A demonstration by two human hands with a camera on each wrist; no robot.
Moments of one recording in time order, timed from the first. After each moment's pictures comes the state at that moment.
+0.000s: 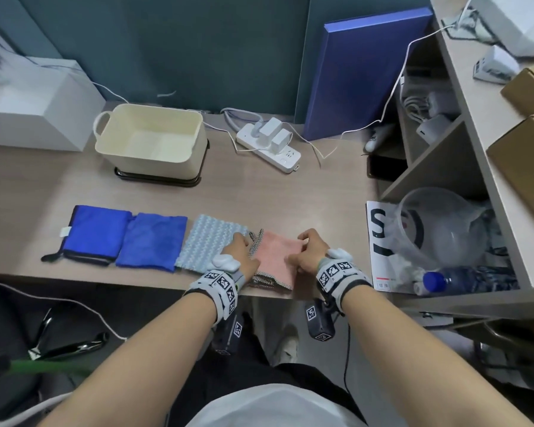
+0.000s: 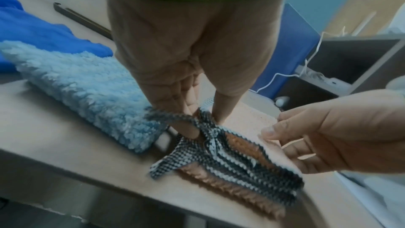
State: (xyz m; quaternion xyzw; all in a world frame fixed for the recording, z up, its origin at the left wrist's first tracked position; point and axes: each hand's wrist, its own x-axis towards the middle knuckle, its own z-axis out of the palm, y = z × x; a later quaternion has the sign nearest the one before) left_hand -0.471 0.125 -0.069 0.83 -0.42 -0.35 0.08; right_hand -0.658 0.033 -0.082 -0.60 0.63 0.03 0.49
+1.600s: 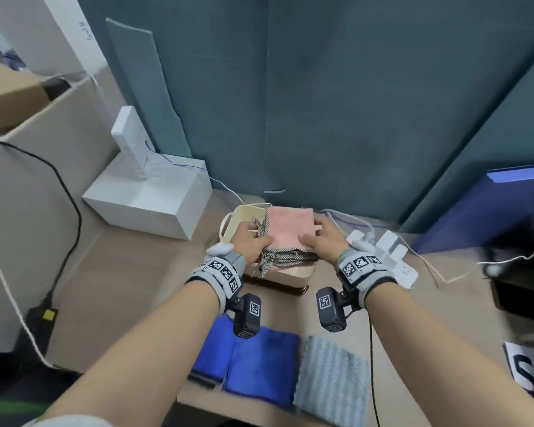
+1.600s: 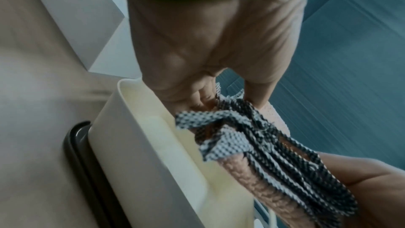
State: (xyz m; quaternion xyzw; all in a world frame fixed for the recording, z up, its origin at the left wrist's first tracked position) left_hand -0.115 -0.010 0.033 0.76 -0.24 -0.43 0.42; right_hand -0.293 -0.128 0.010 -0.62 0.53 -0.13 0.56
